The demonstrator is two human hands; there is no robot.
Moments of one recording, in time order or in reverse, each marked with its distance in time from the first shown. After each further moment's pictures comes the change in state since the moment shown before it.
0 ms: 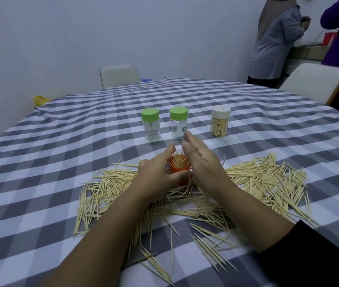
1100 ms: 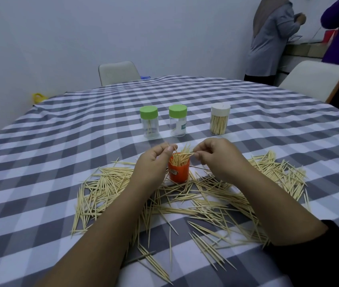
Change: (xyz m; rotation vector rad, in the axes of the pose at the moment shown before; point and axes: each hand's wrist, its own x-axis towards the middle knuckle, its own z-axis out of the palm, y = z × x) left_hand 0.008 -0.002 0.008 -0.620 0.197 -0.117; right_hand 0.007 -0.017 -0.034 -0.473 -0.016 0.164
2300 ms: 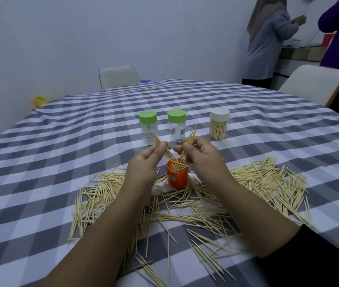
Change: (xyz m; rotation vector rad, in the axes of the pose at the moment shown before) left_hand -0.005 0.013 -0.003 -0.369 0.103 -0.167; right_hand 0.013 -0.003 0.033 0.609 0.089 -0.035
